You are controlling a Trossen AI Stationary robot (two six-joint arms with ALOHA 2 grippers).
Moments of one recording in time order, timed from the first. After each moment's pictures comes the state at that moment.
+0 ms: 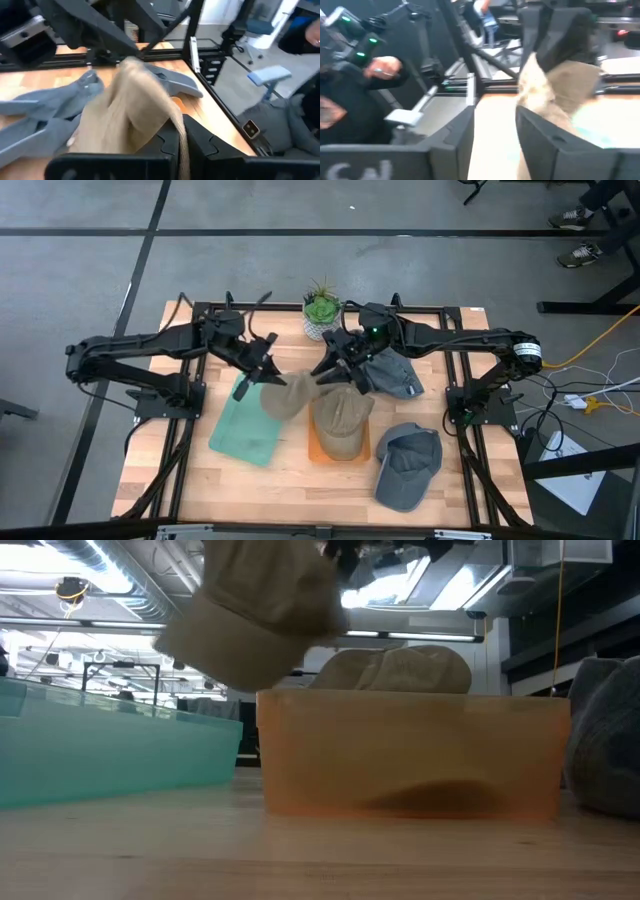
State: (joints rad) left arm 0.19 1.03 0.96 -0.32 0.53 0.07; right arm -0.17 1.54 1.28 0.07 -0.69 0.19
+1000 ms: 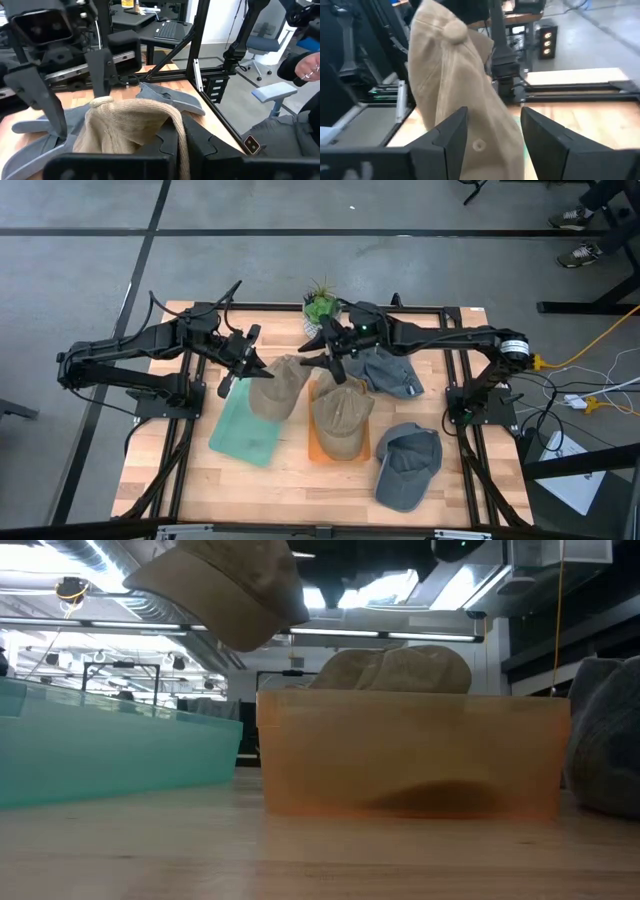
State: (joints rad) left arm 0.20 0.89 0.96 -0.33 0.49 0.06; right arm -0.22 1.63 1.28 0.18 -0.44 0.06
